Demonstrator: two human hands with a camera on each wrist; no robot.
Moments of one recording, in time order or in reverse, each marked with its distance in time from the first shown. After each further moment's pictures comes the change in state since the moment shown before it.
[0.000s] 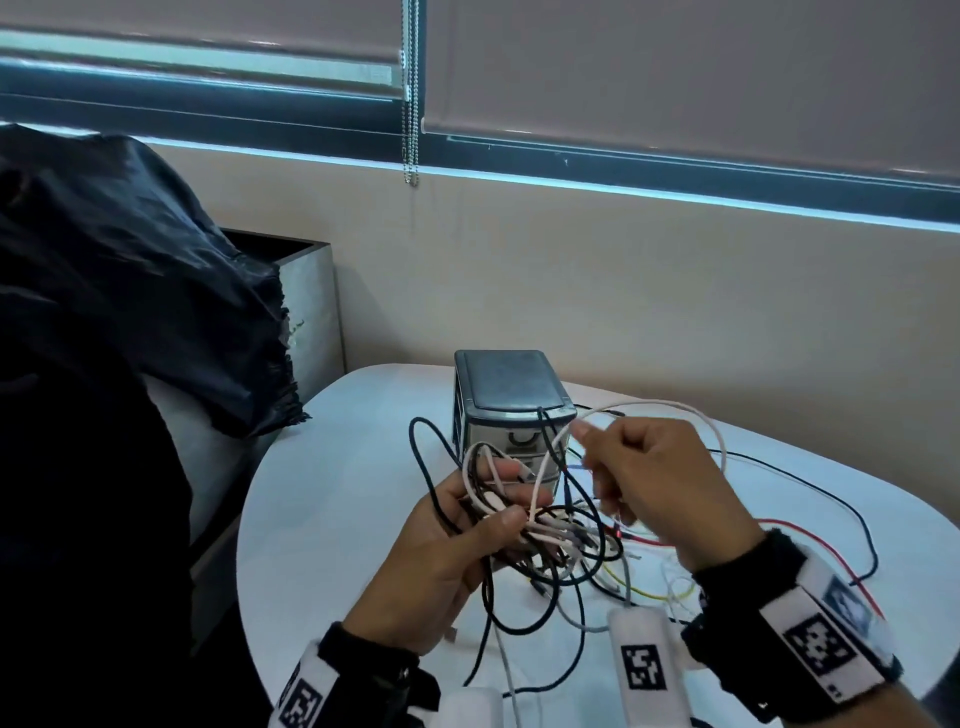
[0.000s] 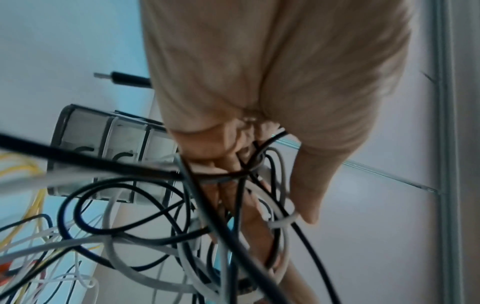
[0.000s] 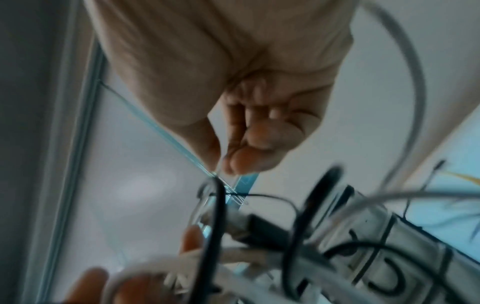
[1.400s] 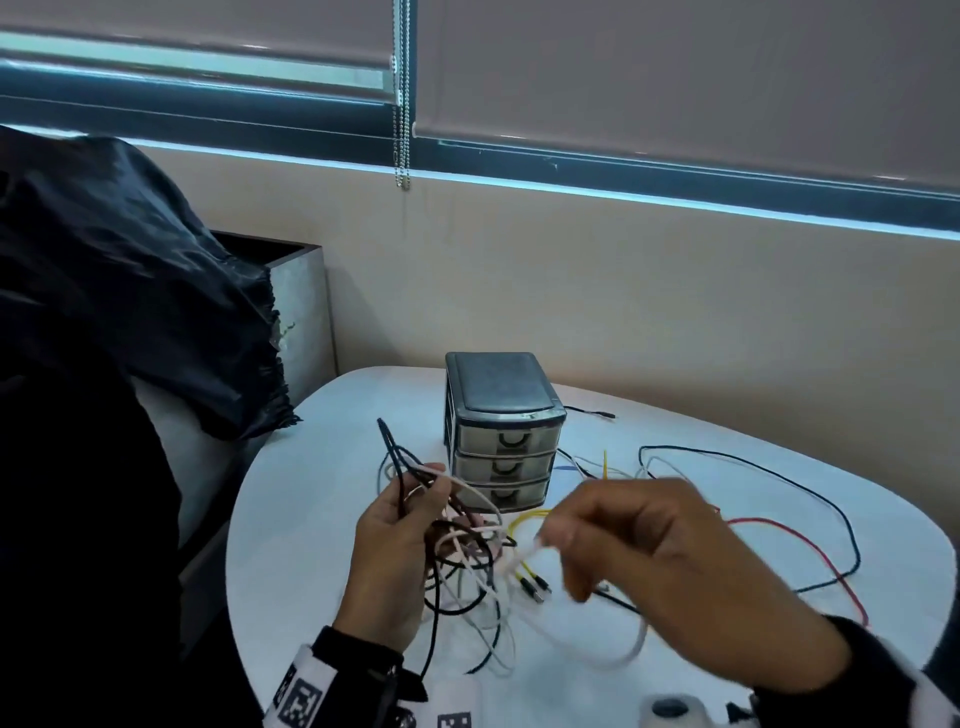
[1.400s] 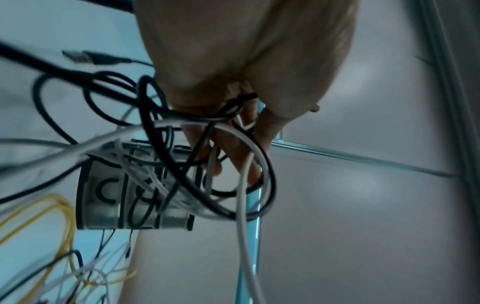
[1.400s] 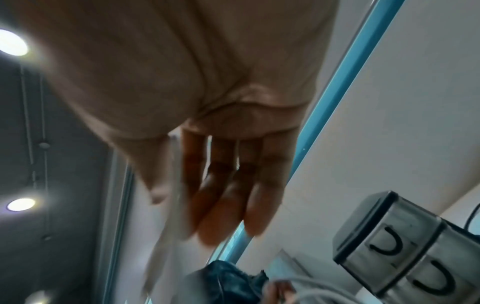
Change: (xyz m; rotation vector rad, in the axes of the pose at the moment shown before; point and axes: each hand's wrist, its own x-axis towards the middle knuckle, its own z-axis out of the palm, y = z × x) left_hand 0.005 -0.003 -0.004 -0.031 0.513 0.052; right_hand -0.063 -0.020 -0.015 -0.061 -0.412 -0.256
